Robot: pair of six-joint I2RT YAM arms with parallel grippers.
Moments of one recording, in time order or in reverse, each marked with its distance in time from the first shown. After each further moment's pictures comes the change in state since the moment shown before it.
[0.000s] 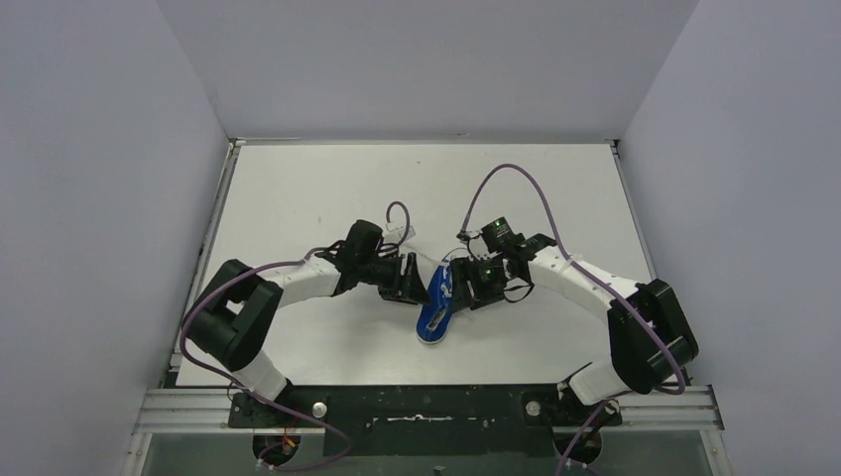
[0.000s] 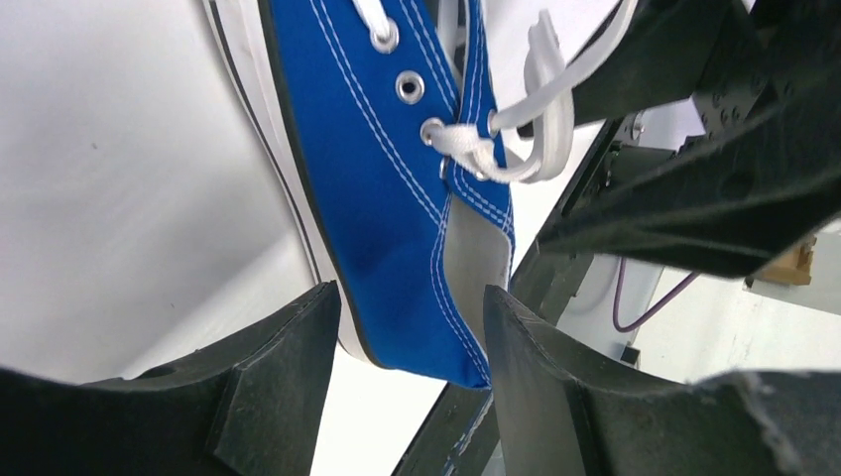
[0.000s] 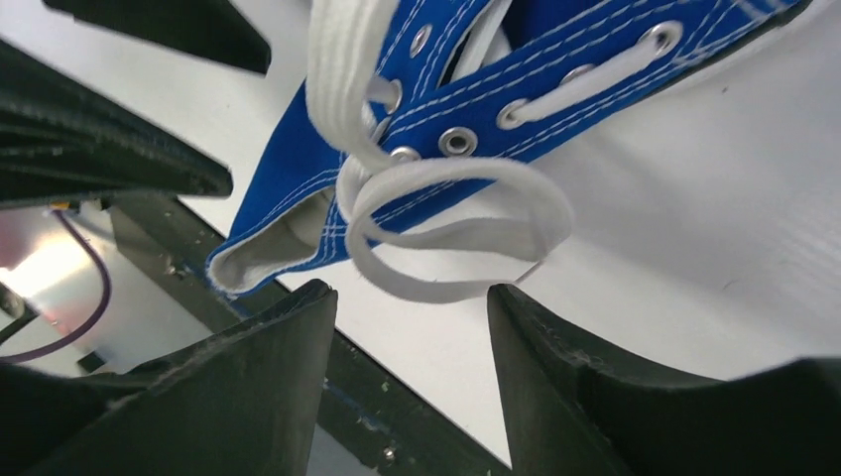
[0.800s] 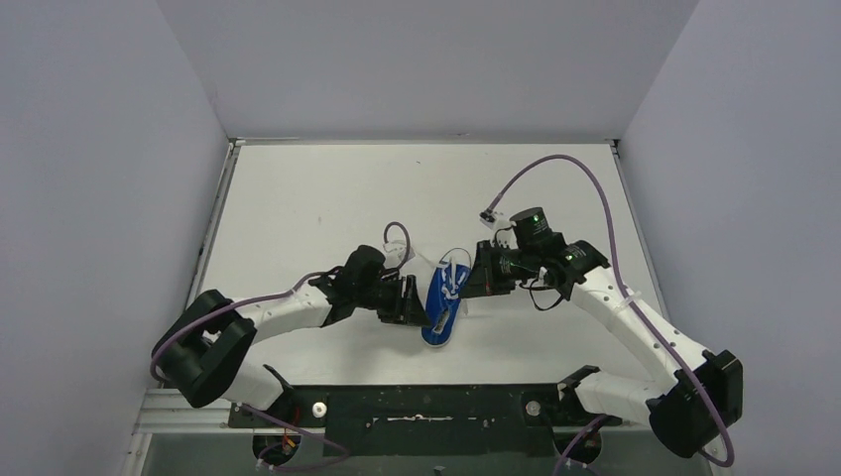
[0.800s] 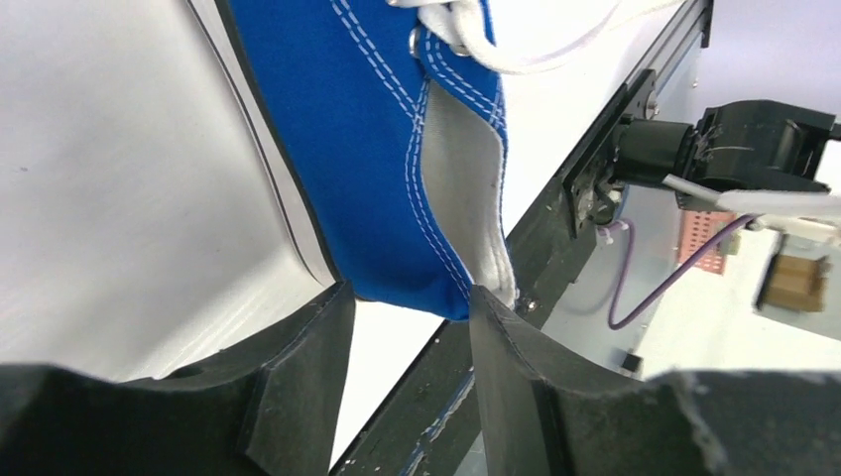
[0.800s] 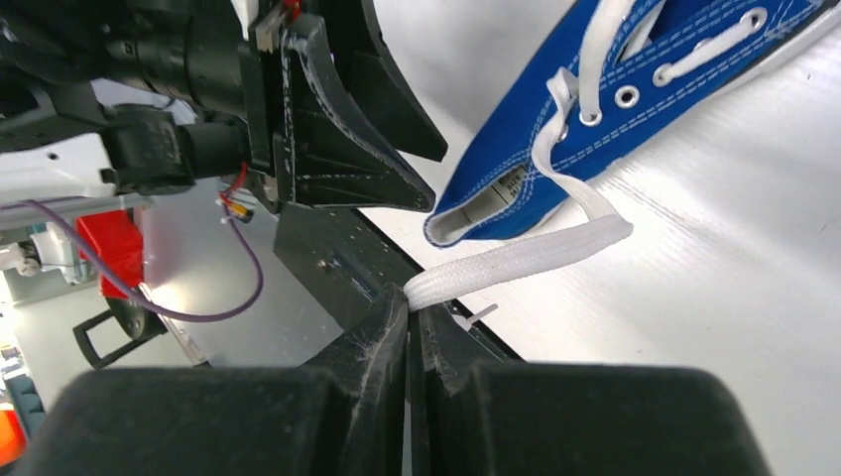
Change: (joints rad) left arm -0.154 -0.183 -0.195 0.062 -0.162 -0.164; right arm -0.018 -0.340 0.006 -0.037 -0.076 0.179
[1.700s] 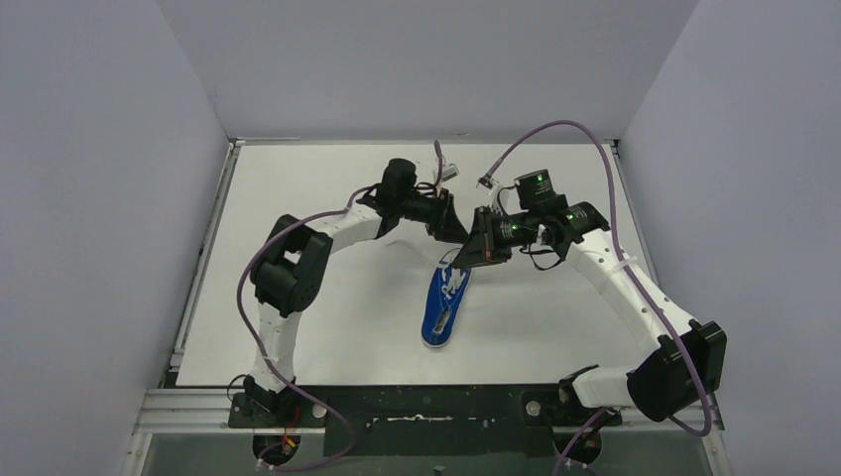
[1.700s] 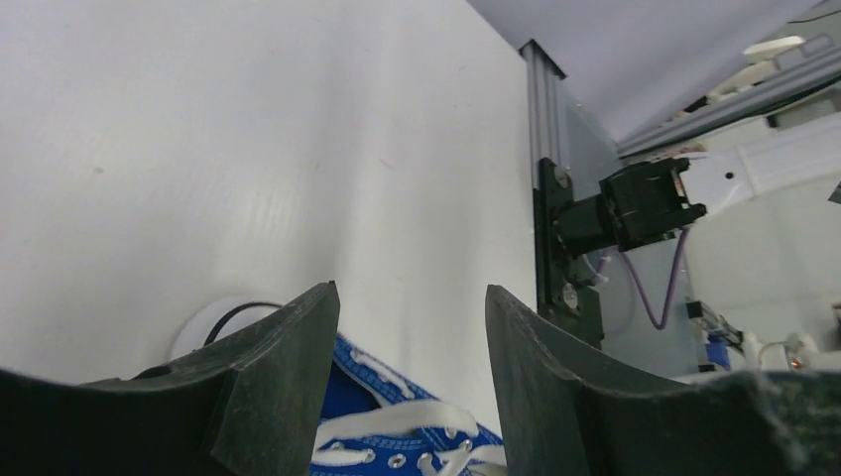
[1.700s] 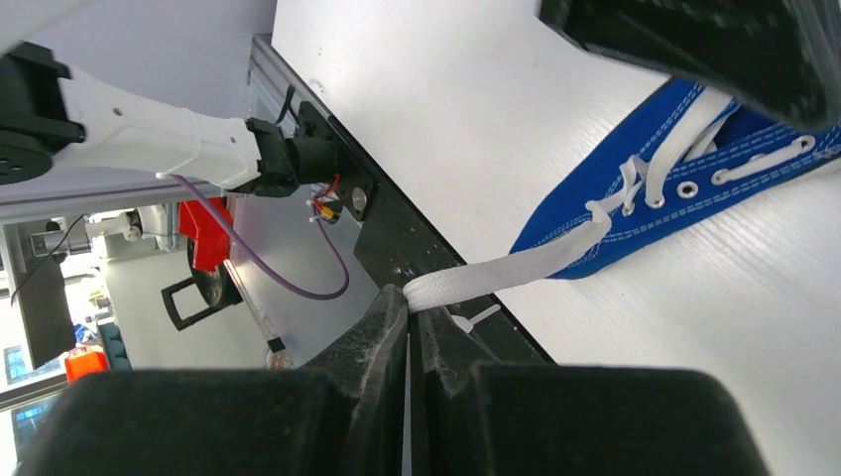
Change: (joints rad) left arm 0.172 0.597 0.849 0.051 0.467 0.387; right arm -0.103 0.176 0.285 -0.106 -0.209 -0.035
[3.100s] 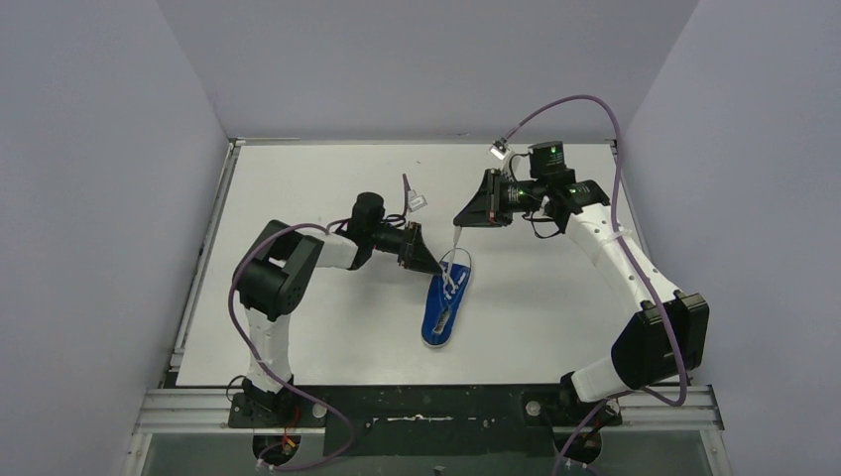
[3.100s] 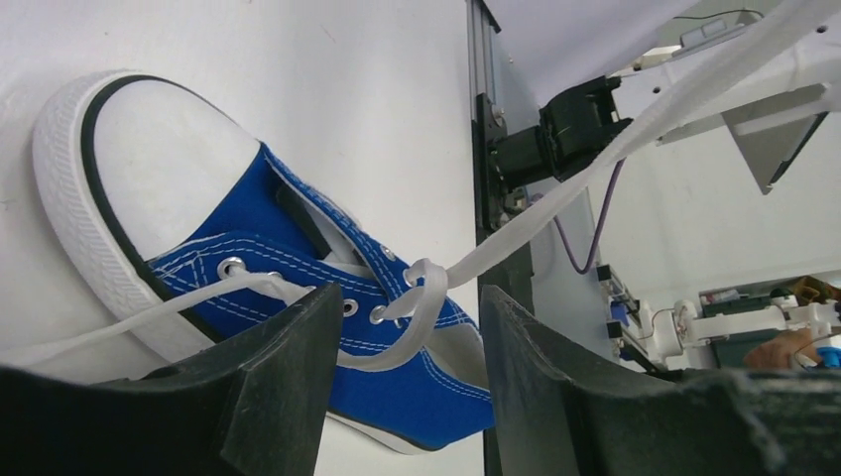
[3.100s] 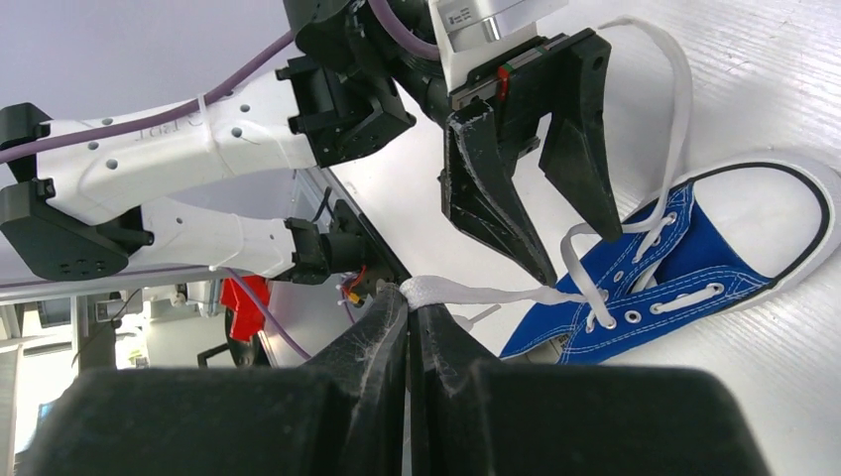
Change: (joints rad) left arm 0.069 -0.043 -0.425 0.417 0.193 -0.241; right arm -0.121 0.161 0.137 0.188 -0.093 0.077
